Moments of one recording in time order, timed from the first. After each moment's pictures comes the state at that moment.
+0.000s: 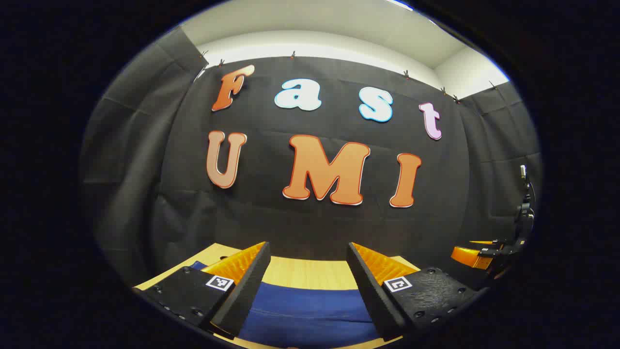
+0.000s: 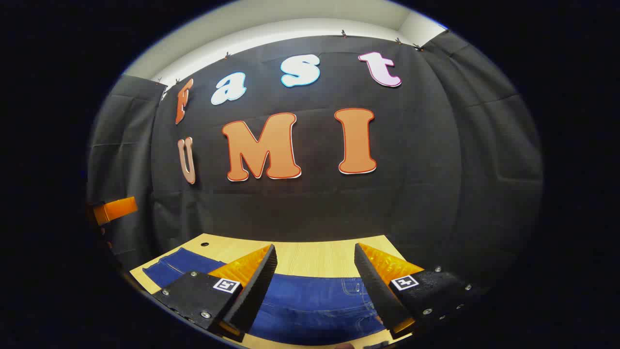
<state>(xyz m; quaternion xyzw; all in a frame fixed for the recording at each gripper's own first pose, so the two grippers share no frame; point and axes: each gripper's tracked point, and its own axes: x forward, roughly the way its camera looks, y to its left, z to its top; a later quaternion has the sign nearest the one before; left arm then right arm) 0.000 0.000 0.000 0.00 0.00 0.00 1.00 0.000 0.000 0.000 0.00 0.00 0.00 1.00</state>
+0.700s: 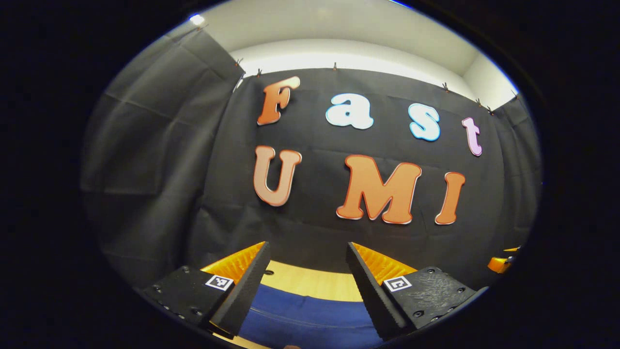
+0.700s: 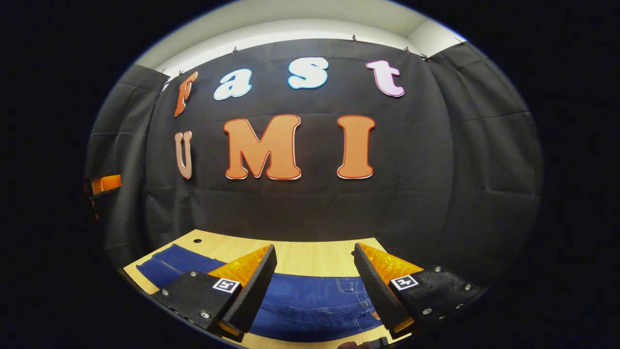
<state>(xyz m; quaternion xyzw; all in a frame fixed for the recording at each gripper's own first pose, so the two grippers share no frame) -0.024 0.100 0.079 0.00 -0.07 0.14 0.99 -0.002 0.007 0.019 -0.03 0.00 0.02 1.00</state>
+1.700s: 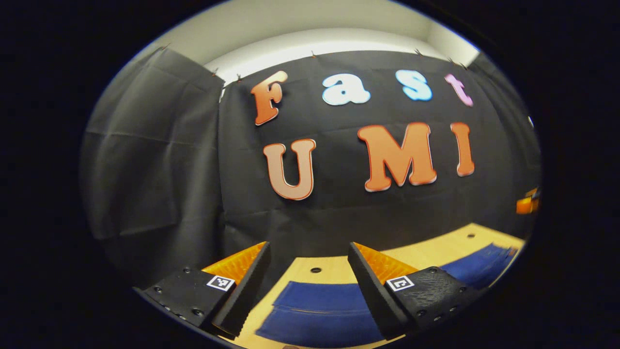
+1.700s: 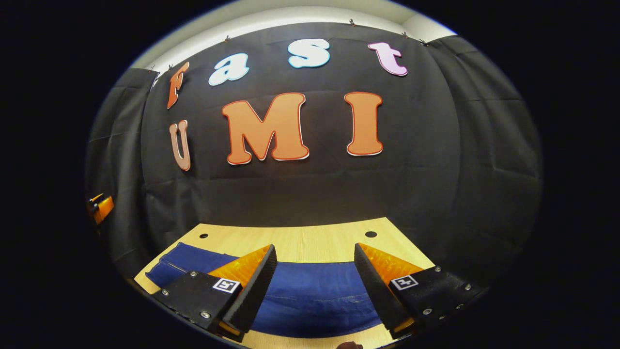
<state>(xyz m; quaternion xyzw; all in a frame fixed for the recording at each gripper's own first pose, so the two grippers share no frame) -0.034 0.226 0.008 0.19 0.02 0.13 0.97 0.011 0.059 -0.026 0.00 0.07 -0.02 1.00</state>
